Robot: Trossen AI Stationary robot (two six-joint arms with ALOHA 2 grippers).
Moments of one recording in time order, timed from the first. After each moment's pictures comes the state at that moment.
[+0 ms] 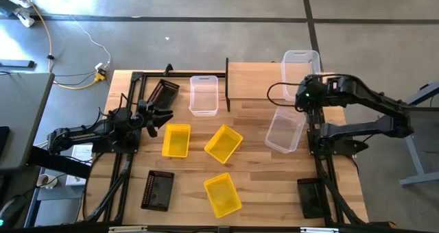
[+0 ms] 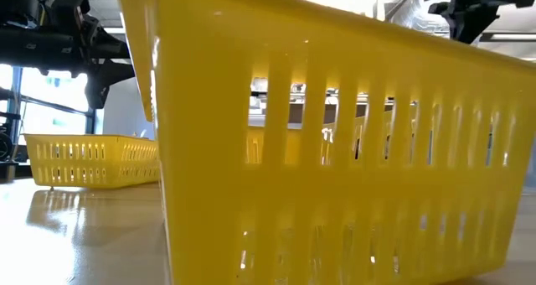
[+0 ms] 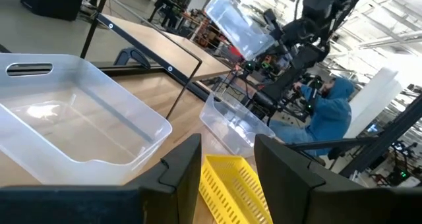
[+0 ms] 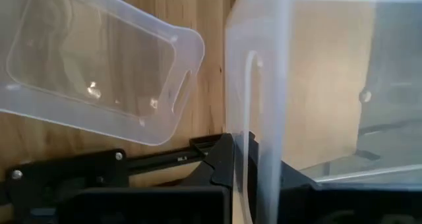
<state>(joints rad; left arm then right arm) 0.31 0.04 0.02 0.02 -0.10 -0.57 -0.32 0.97 1.20 -1.50 0.35 -0.40</state>
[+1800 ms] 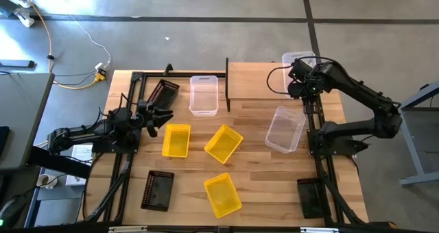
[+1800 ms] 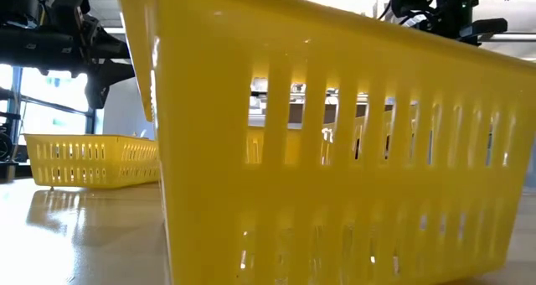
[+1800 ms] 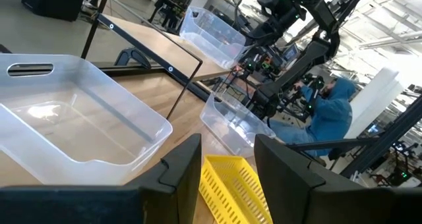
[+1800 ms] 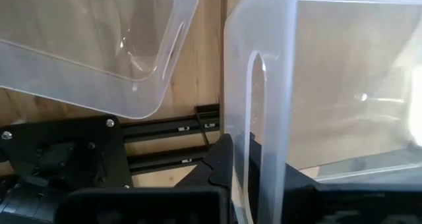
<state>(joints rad) 0.31 0.04 0.02 0.02 -0.10 -0.56 -0.68 1.17 1.19 -1.48 0.24 -0.68</state>
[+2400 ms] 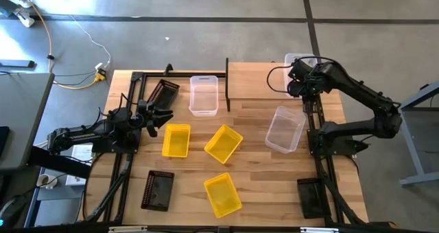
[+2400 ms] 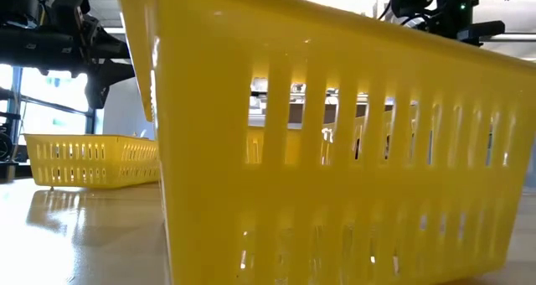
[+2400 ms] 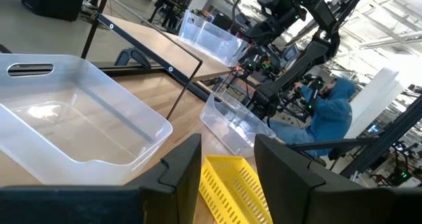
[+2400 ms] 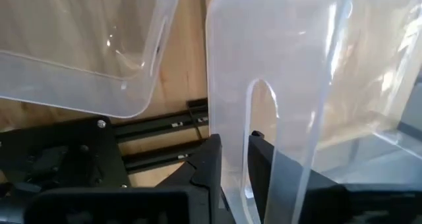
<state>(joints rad) 0.31 0.04 0.02 0.02 -0.10 -0.56 -0.68 1.17 1.19 -1.49 0.29 -0.61</state>
